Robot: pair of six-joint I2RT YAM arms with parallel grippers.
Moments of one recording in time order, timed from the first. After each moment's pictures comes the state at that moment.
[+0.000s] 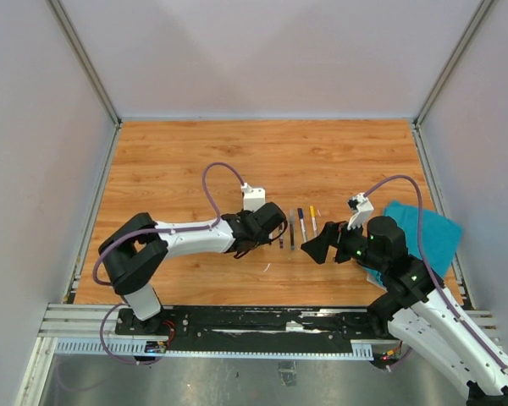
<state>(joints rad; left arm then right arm) -0.99 1.71 0.98 -0.29 -0.55 -0.88 0.58 0.53 0.54 -0.46 -0.20 0.52</state>
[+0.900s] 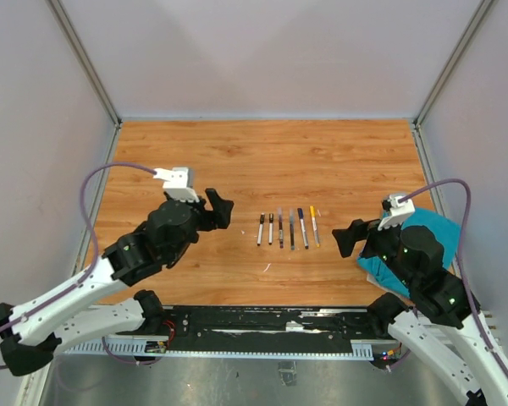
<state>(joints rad) -0.94 0.83 0.85 -0.33 -0.59 -0.56 0.58 0.38 0.71 -0.66 0.14 0.30</state>
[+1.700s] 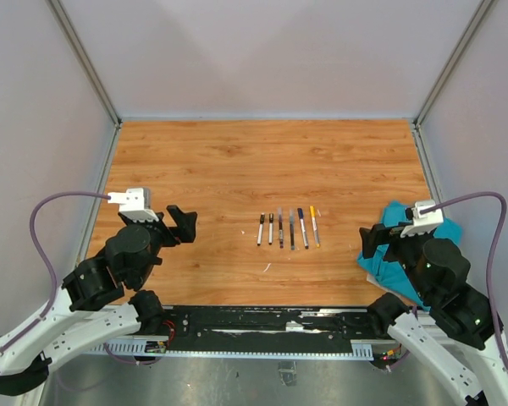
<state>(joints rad) -0.94 0.47 0.79 -0.61 -0.76 -0.53 0.58 0.30 0.85 -0.82 0.38 0.15</state>
